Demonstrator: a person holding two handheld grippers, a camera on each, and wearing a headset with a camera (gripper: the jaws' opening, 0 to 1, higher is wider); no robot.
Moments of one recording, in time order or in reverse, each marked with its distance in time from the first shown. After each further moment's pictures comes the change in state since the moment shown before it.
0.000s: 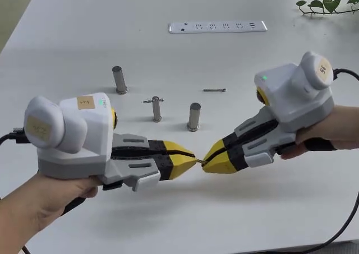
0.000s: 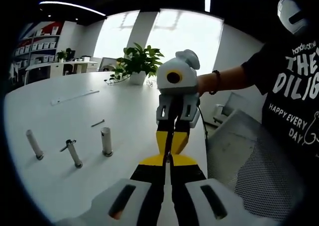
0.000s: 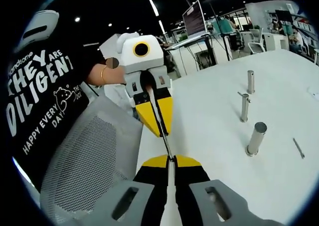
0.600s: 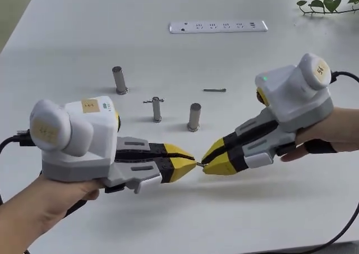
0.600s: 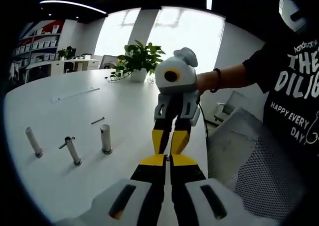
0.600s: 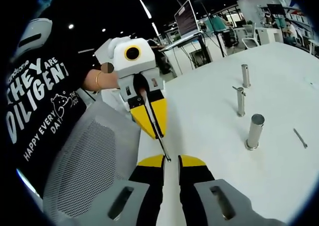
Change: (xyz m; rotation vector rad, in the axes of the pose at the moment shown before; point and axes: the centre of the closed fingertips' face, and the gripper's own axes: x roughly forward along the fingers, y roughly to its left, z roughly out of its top) left arm 0.002 -0.002 -0.003 -0.010 0.011 0.001; right arm 0.002 -0.002 -0.003 0.077 -0.016 0.001
